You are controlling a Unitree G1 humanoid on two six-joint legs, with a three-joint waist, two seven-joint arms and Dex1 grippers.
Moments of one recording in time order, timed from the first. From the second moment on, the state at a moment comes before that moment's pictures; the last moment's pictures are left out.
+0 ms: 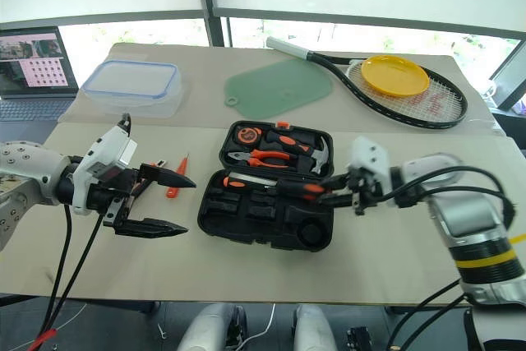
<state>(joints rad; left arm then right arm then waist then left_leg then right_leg) -0.43 1.06 0.06 -0.42 -0.71 0.78 -1.32 -0.49 -0.86 0.18 -0.11 0.35 0.45 1.29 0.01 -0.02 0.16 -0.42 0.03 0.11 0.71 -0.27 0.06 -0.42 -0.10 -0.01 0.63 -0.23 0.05</state>
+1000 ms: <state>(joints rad) -0.43 1.07 0.06 -0.41 -0.71 0.76 -1.30 -0.52 -0.82 0.23 -0.03 0.22 0.47 1.28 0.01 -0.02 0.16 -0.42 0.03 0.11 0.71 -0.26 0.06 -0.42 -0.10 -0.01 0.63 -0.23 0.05</state>
